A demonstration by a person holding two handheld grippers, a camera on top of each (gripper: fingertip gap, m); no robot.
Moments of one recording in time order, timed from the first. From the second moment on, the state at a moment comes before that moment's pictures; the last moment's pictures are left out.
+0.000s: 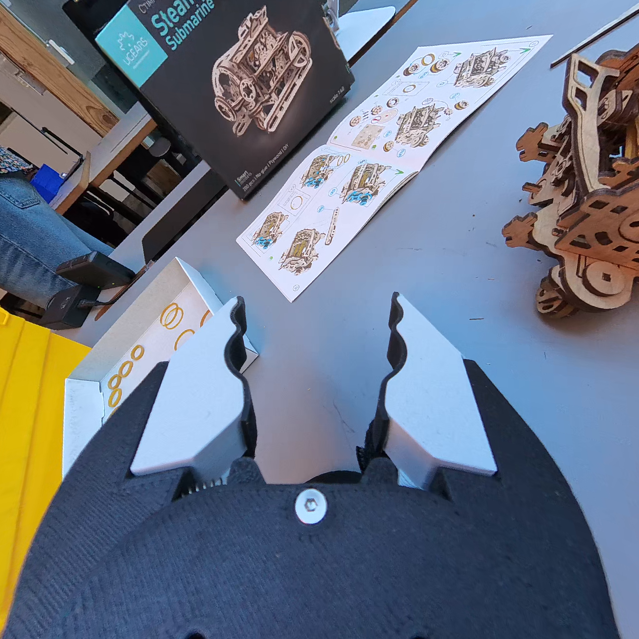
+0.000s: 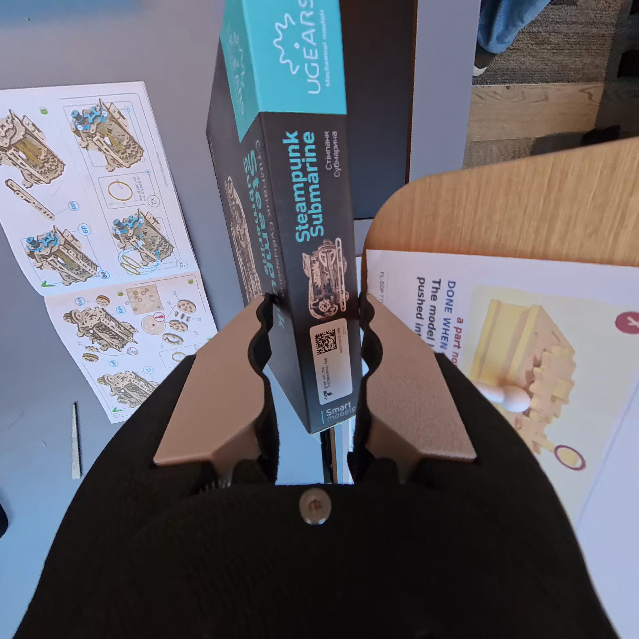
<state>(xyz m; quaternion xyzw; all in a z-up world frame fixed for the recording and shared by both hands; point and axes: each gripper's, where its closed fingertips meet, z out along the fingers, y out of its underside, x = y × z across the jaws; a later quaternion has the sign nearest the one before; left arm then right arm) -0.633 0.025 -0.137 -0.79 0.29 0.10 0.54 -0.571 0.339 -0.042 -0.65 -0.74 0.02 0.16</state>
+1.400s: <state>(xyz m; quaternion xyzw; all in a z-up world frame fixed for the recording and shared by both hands) -0.644 0.037 -0.117 -0.79 0.22 0.06 0.58 -0.416 0.153 -0.051 -0.71 -0.36 0.10 0.59</state>
